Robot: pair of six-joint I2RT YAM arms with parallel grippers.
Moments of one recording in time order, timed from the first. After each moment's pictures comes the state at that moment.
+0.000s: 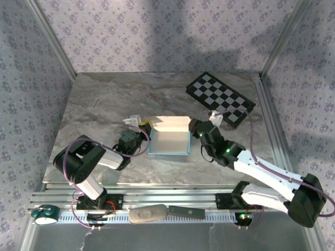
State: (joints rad) left arm -0.65 1.62 0.35 1.10 -0.21 -0.55; right arm 0.80 1.03 0.74 -0.21 0.53 0.92
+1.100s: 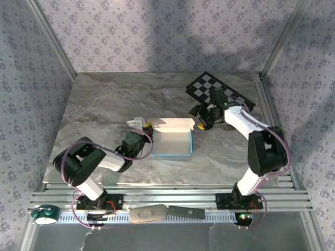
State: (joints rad) left arm -0.73 1.60 0.35 1.06 -0.31 -0.48; right arm 0.28 1.66 1.14 -0.52 -0.46 1.02
